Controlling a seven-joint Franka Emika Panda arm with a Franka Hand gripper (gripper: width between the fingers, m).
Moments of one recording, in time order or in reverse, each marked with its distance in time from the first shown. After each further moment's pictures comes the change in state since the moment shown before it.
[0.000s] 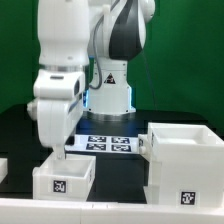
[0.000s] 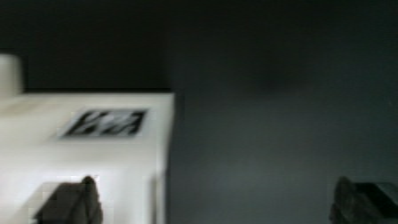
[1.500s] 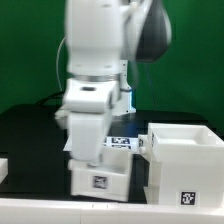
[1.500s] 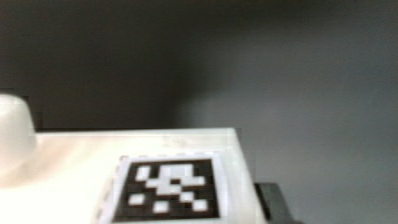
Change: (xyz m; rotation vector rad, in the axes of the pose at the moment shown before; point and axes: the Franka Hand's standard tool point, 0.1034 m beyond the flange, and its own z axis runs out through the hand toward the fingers) arm 0.082 0.055 -0.028 0.004 -0.003 0.035
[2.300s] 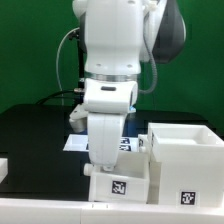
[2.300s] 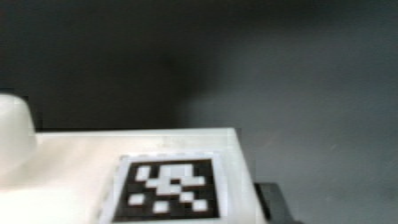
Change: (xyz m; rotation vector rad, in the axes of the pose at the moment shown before) arm 0.014 0.013 0.006 0.003 -0.009 -0.010
